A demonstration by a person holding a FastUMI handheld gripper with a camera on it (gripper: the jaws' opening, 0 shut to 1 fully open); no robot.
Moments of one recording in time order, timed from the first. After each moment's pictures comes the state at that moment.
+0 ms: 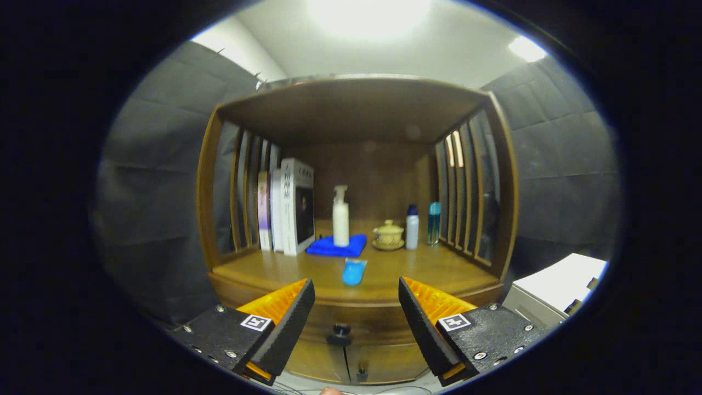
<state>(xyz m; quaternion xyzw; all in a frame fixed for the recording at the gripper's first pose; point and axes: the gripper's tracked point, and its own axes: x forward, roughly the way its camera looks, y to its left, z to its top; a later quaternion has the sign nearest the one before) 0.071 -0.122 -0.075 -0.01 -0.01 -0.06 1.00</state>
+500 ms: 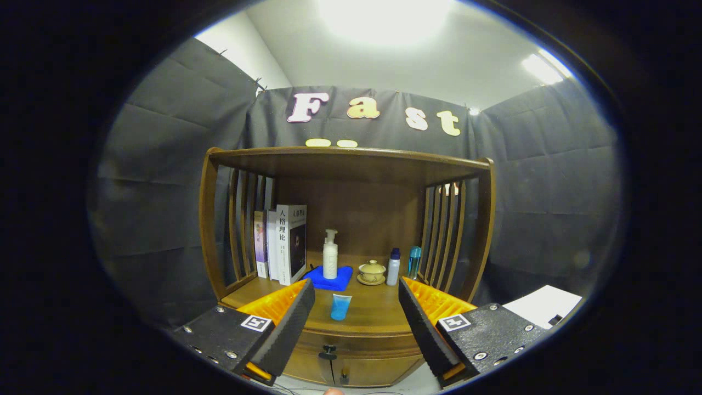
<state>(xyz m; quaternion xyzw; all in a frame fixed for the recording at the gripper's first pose) 0.045 -0.116 0.025 -0.07 0.00 -0.07 1.00</state>
